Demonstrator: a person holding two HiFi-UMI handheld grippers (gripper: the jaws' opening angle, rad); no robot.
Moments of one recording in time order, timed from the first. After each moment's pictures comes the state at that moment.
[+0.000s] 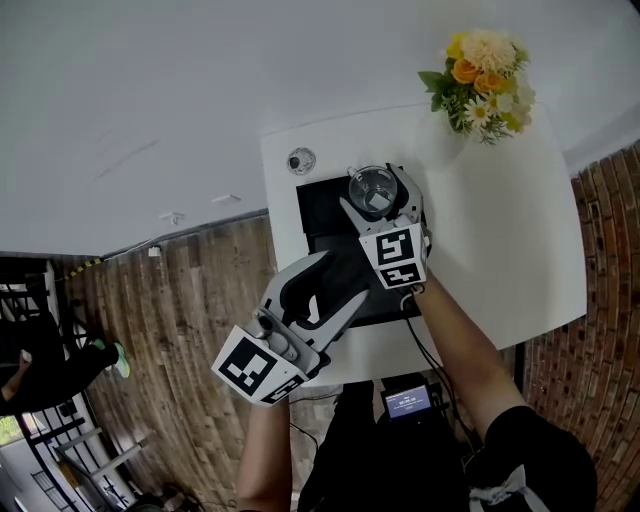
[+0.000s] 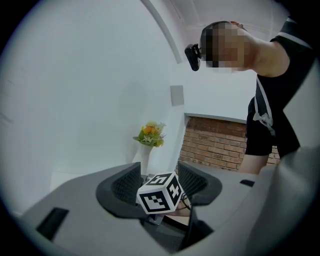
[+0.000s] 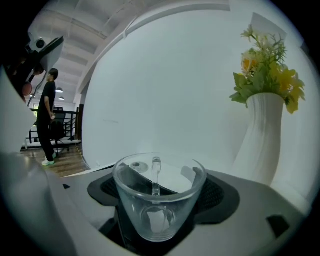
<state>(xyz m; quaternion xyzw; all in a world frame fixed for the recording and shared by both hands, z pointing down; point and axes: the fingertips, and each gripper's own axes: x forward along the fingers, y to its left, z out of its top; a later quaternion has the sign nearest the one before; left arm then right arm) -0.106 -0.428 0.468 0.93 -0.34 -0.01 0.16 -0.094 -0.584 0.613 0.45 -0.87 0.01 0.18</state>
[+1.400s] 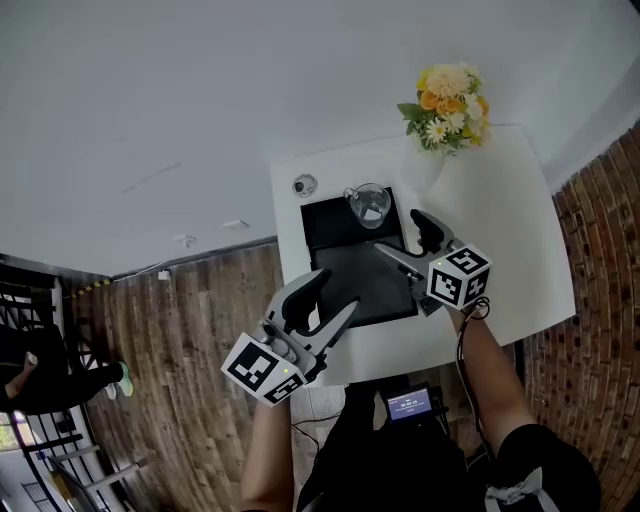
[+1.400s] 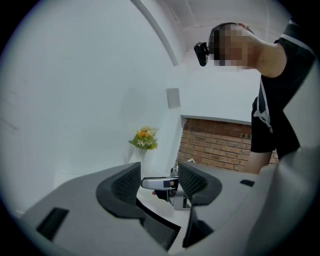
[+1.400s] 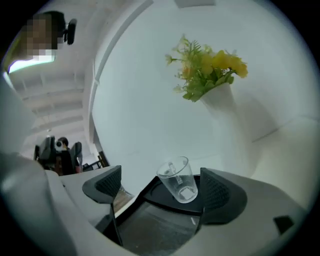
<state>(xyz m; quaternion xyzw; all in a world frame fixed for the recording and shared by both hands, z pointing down) -0.106 -0.391 0.448 0.92 -0.35 -0.01 0.15 -0.024 -0.510 0.554 0.33 -0.91 0.25 0.03</state>
